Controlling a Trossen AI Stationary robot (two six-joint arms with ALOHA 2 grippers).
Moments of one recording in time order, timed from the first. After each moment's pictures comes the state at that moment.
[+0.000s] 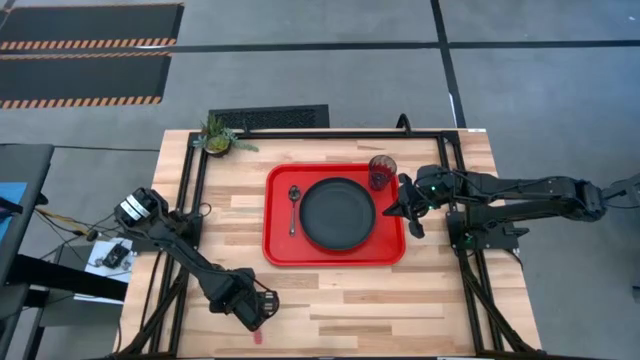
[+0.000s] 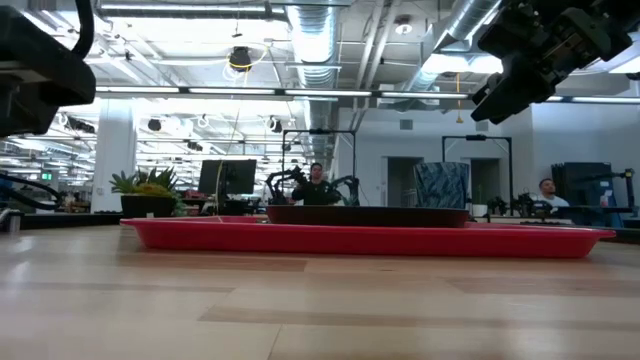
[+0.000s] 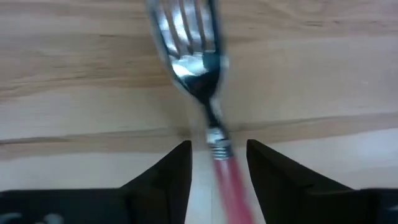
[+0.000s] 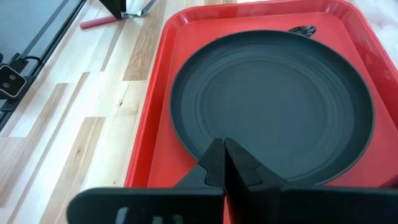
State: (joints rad) left arm -0.73 1.76 1.03 -0.64 0.01 -2.28; right arm -0.19 0.83 0.54 -0.31 -0.26 -0.05
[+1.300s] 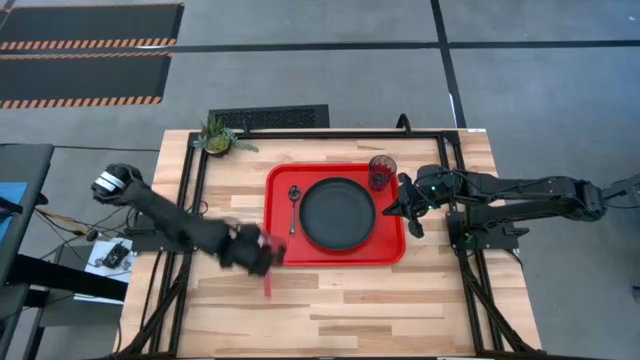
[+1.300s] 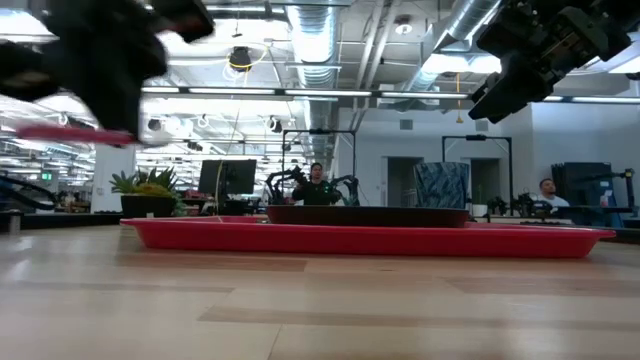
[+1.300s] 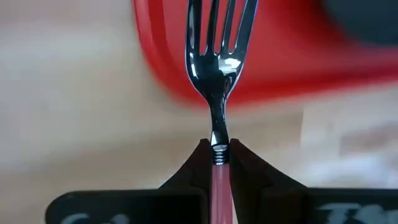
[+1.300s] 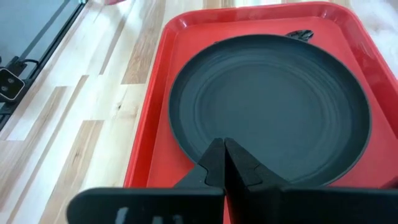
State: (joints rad) left arm -0.45 1.44 0.97 -0.75 -0.18 -1.97; right arm -0.19 0.83 0.54 -0.30 -0.26 -0.05
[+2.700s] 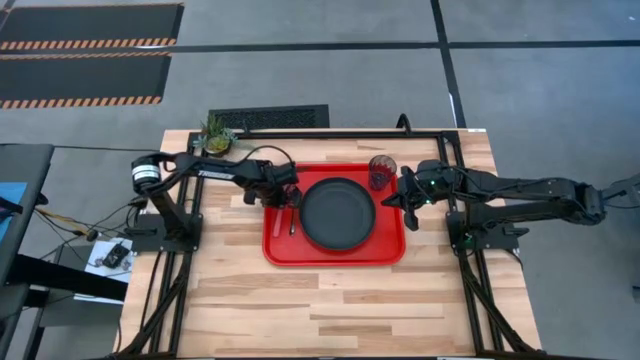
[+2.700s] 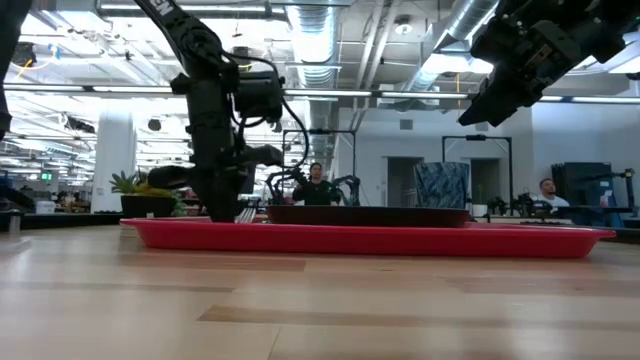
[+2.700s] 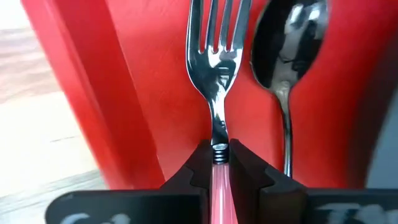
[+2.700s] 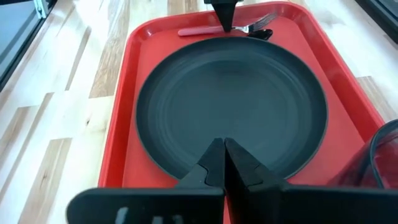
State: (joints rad) left arm 0.33 1.71 0.96 -0.59 0.08 -1.05; right arm -0.25 0.84 0.54 -0.28 -0.21 -0.01
